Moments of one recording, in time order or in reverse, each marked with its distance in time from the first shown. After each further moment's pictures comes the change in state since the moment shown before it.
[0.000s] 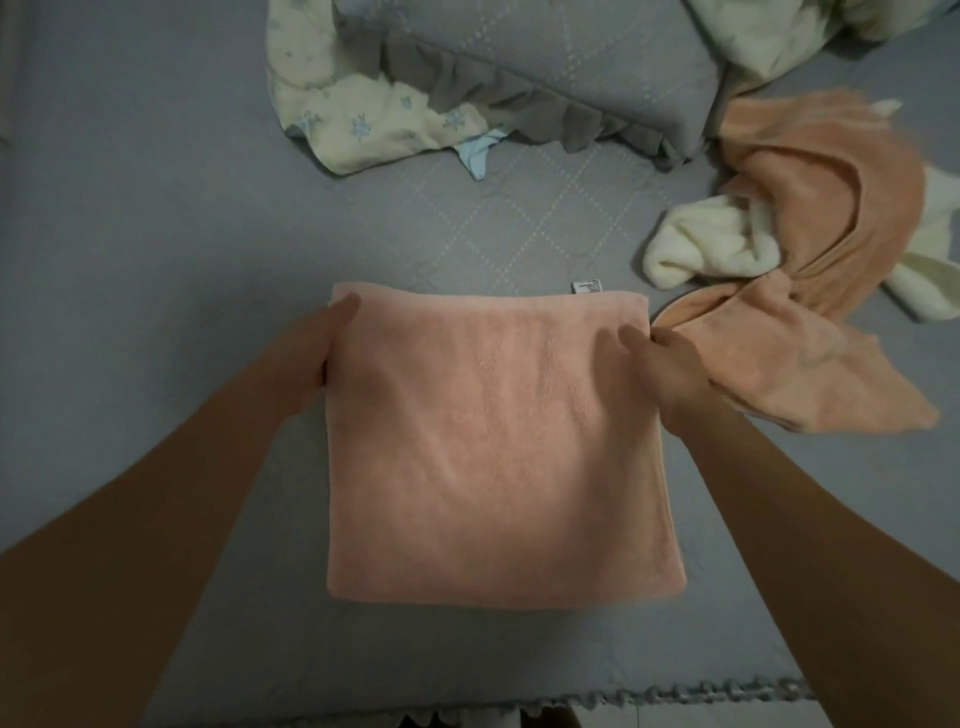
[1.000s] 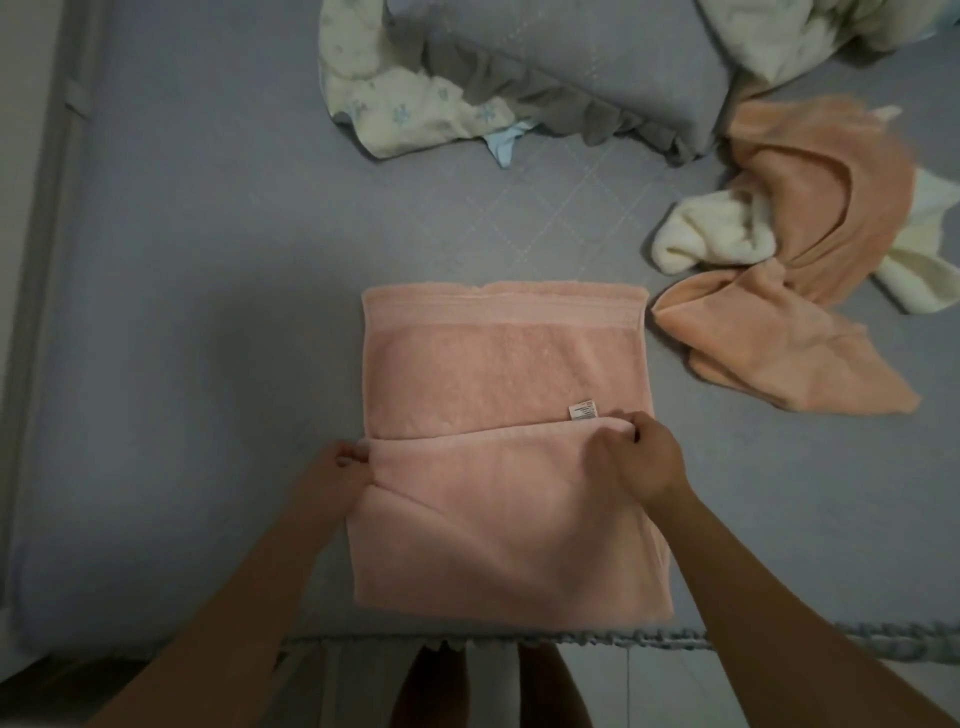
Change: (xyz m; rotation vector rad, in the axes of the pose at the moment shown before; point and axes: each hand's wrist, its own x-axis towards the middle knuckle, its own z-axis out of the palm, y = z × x) left_hand -0.125 -0.139 -0.003 0.342 0.310 -0.200; right_hand -0.104 0.078 0.002 -0.291 -0.090 -0.044
